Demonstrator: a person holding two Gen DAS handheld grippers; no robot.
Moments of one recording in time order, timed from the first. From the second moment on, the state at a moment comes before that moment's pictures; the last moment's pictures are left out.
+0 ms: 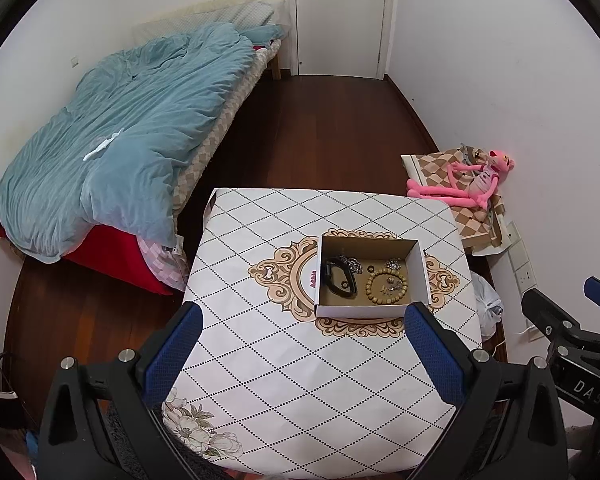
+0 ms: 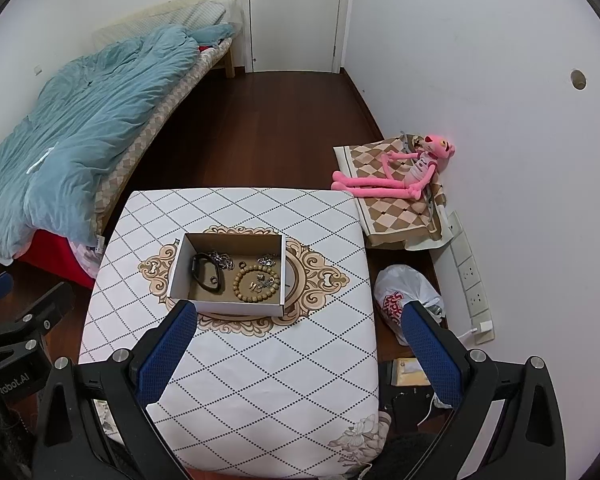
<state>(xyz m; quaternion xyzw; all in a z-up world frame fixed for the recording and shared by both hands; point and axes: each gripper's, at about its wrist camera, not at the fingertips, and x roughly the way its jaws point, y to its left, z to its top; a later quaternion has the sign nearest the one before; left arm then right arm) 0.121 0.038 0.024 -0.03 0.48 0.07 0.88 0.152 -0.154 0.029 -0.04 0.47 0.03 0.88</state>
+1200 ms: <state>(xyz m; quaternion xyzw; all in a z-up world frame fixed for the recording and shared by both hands) 0.125 0.032 0.026 -0.03 0.48 0.06 0.88 0.154 -0.156 0.032 -0.04 0.48 0.03 0.88</state>
